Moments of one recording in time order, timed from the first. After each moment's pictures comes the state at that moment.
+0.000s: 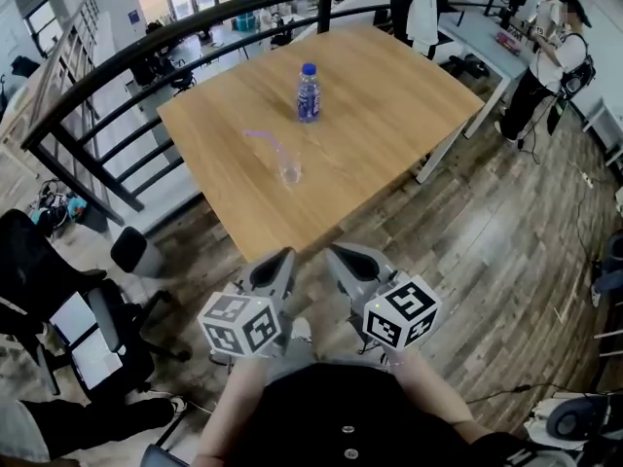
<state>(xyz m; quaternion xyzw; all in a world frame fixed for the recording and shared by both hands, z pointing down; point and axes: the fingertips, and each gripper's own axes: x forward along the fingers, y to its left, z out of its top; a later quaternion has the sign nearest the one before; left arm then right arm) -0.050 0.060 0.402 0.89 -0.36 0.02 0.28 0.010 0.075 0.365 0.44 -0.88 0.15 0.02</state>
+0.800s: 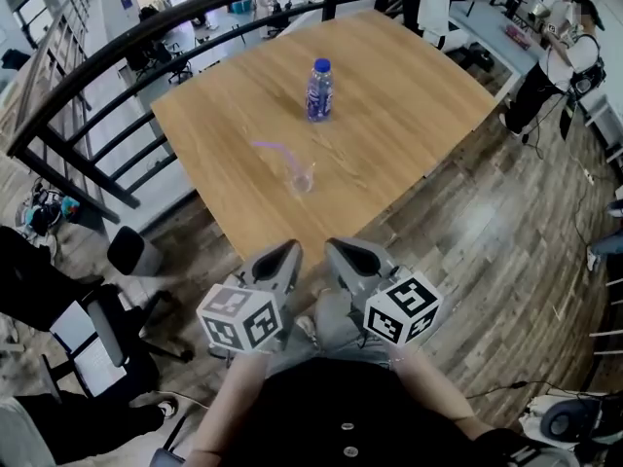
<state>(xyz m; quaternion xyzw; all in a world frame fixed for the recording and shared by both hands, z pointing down) -0.063 -0.038 0.415 0.89 -0.34 0.03 0.29 -0.010 -0.026 0.387 0.45 -0.88 0.17 0.03</state>
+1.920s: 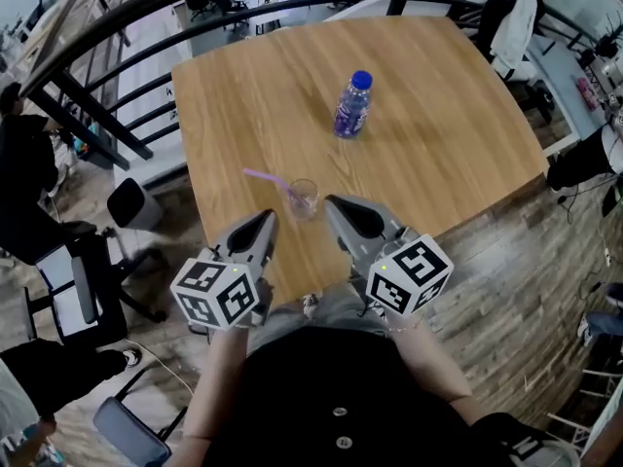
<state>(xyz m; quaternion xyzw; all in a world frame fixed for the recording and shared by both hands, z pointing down) -0.045 -0.199 0.428 0.82 -0.49 0.01 0.30 0.040 -0.217 0.371 0.31 -0.94 0.15 0.04</state>
